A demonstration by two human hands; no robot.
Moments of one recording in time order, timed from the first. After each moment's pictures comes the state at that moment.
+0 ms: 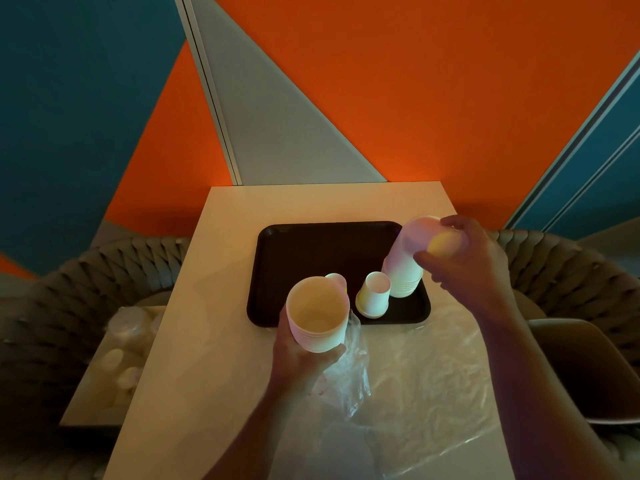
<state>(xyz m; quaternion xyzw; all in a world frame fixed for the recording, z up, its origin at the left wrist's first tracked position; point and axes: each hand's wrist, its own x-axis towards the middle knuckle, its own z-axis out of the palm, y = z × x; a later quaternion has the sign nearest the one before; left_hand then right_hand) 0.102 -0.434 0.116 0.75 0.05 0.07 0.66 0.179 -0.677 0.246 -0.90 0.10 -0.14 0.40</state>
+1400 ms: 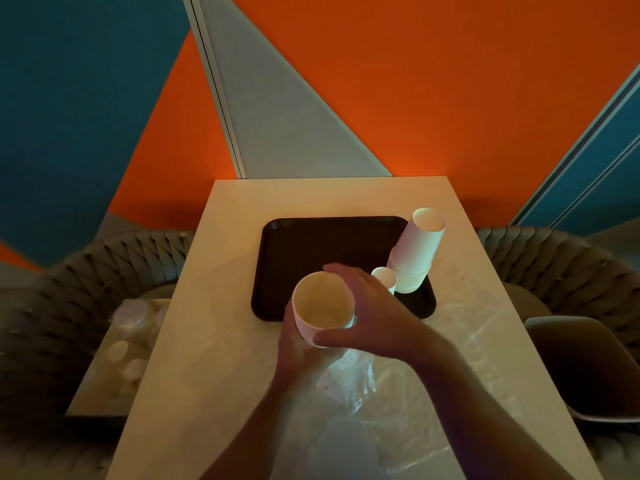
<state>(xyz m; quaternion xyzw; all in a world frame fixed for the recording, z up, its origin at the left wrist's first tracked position) 0.107 -0.435 0.111 0.73 0.07 0.07 0.68 0.143 -0.582 0.215 -0.90 -0.19 0.12 0.37</state>
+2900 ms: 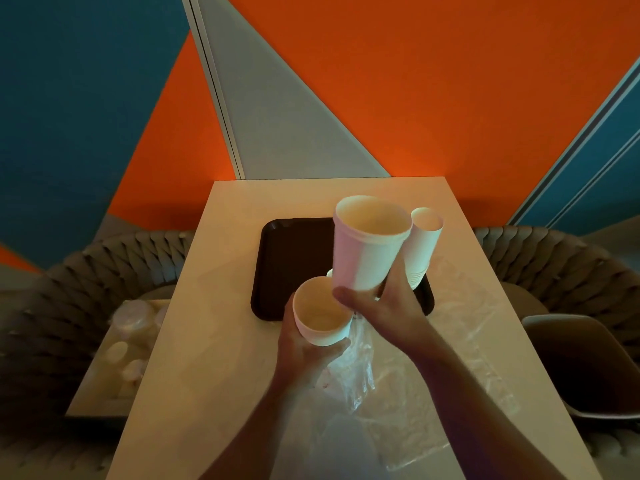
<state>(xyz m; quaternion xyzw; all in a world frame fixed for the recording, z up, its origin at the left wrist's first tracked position) 0.100 -0.436 0.118 0.73 0.05 0.07 0.68 0.143 -0.589 0.211 -0.78 -0.06 0.02 0.62</state>
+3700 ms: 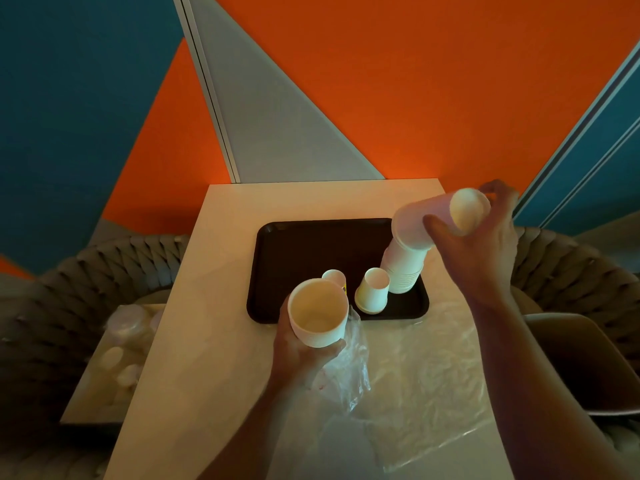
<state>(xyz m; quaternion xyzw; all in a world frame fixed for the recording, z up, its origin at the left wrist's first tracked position) 0.102 -0.434 0.114 0.76 0.03 0.09 0.64 0.181 -0.669 0.262 -0.86 0.11 -0.30 0.40</state>
